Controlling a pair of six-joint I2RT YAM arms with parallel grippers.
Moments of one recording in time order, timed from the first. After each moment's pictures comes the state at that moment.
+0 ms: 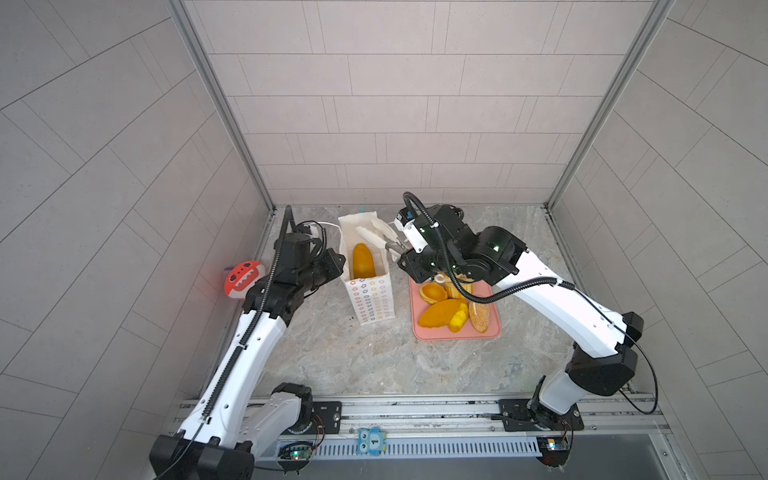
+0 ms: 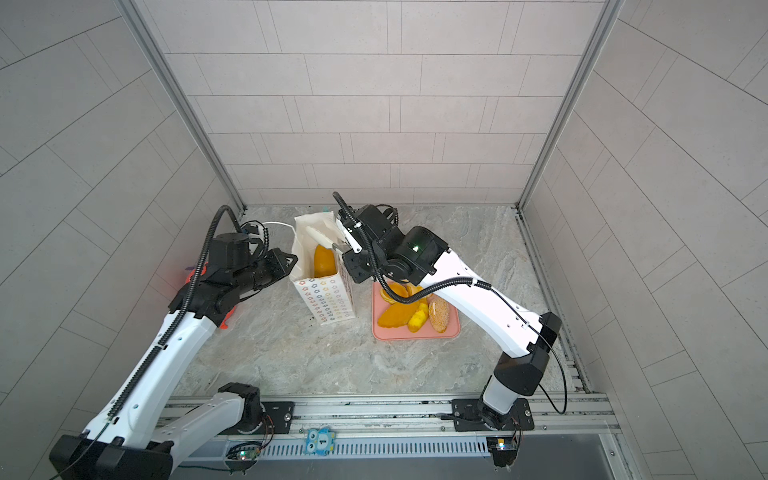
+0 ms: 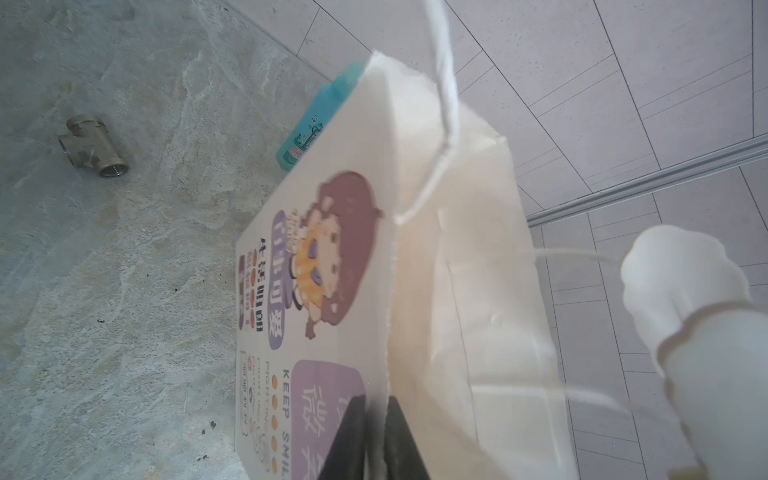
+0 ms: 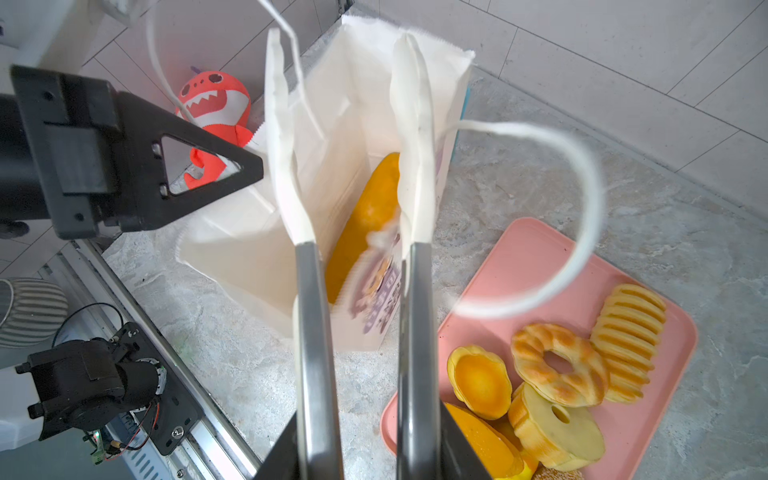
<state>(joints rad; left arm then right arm) -0.18 1.01 1.02 -0.60 0.27 -0.67 0.90 1.63 1.95 -1.08 0.10 0.24</state>
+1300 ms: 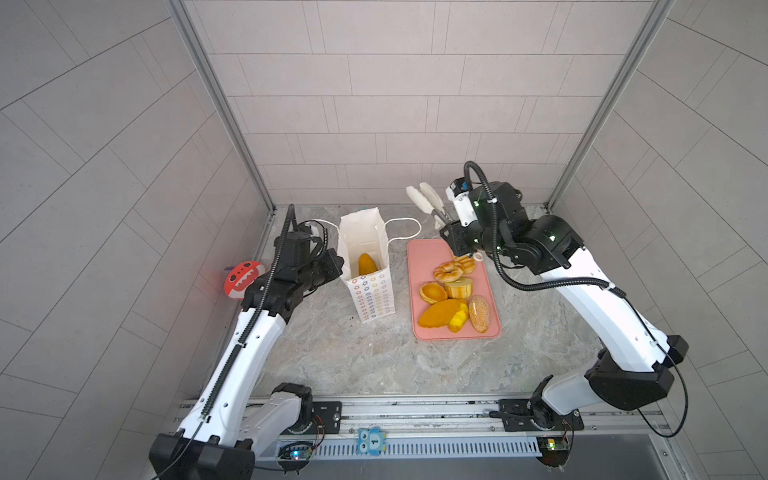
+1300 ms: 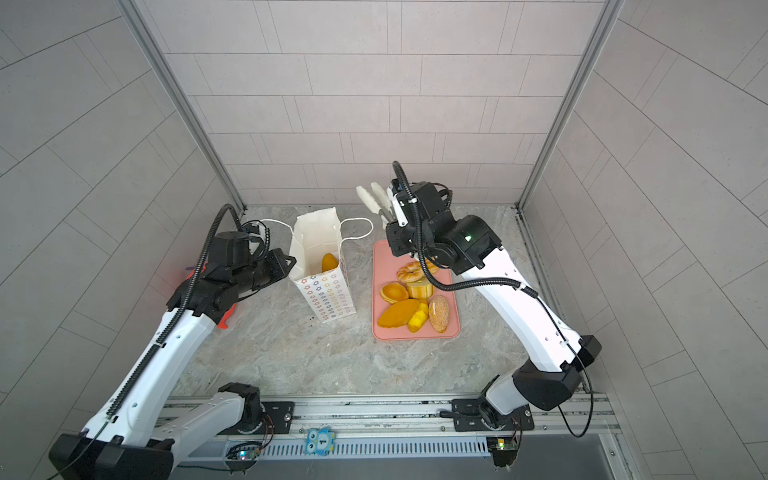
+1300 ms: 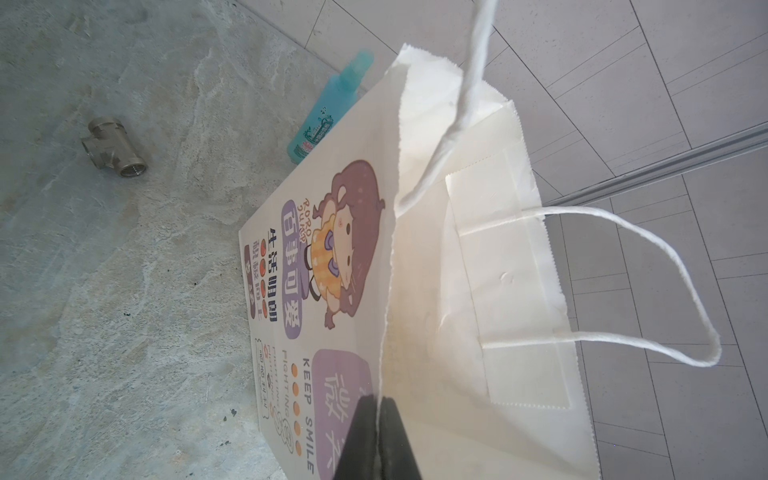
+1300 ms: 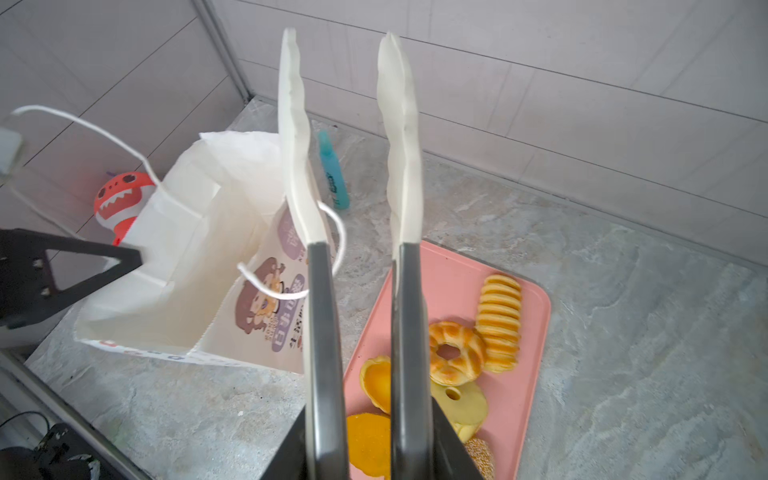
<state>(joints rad) -0.18 1.03 1.06 -0.67 0.26 -0.62 0.64 1.47 1.90 -1.09 0.15 0.23</state>
